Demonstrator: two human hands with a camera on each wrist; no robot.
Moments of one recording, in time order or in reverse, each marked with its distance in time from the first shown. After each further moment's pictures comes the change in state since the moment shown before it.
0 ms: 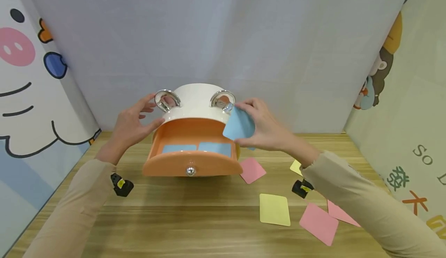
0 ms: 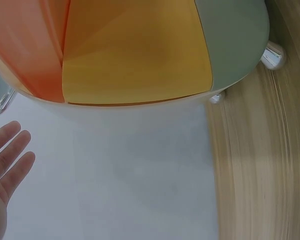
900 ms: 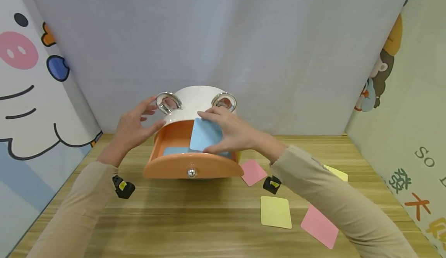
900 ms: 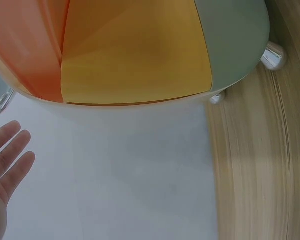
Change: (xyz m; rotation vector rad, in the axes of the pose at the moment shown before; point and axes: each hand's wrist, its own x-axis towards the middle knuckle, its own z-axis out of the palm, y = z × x) left_hand 0.000 -0.001 0.001 -0.002 0.004 0.011; right_hand 0.044 -0.026 0.034 0.004 -0.202 -0.169
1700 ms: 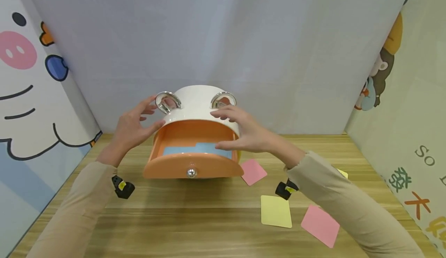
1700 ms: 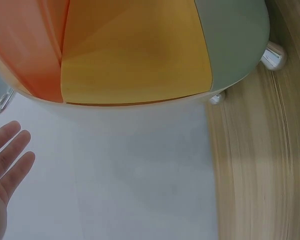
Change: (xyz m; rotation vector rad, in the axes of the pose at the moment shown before) left_hand -0.001 0.000 0.000 -0.006 0.005 0.004; right_hand -0.028 0.004 -0.011 0.213 0.129 -0.028
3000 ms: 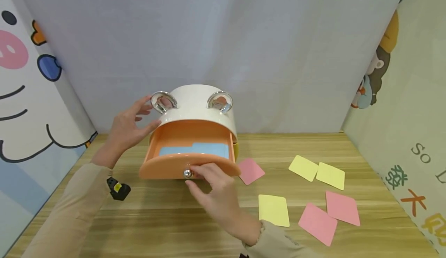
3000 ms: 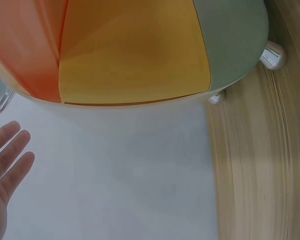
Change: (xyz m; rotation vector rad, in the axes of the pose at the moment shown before) left_hand 0.000 0.002 0.000 -0.017 0.012 0.008; right_hand -0.043 -0.048 0.135 -0.106 0.671 -0.069
